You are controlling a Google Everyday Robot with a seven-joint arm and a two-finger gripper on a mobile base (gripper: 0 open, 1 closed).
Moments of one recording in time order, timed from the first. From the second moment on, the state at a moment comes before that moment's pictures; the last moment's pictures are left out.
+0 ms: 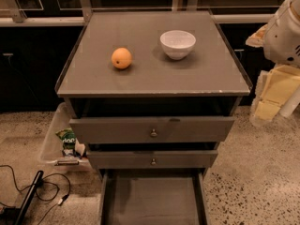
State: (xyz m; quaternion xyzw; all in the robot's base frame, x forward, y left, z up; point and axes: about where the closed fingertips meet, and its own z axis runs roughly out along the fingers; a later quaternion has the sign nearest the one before) arm 0.438 -0.217 0.977 -0.60 0.78 -0.04 0.16
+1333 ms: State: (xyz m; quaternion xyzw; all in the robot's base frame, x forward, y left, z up) arm 0.488 -0.137 0.982 -0.66 0.70 0.00 0.25
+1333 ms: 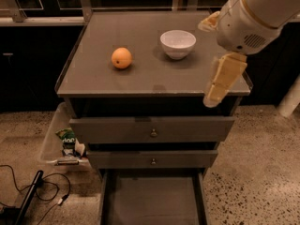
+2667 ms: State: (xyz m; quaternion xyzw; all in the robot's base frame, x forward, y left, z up) arm 0.568 -0.089 0.971 -0.70 0.64 0.05 0.32
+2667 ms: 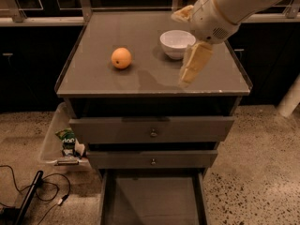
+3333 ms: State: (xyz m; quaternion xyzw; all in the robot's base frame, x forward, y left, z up) arm 0.613 -0.046 0.942 -0.70 0.56 0.07 0.43
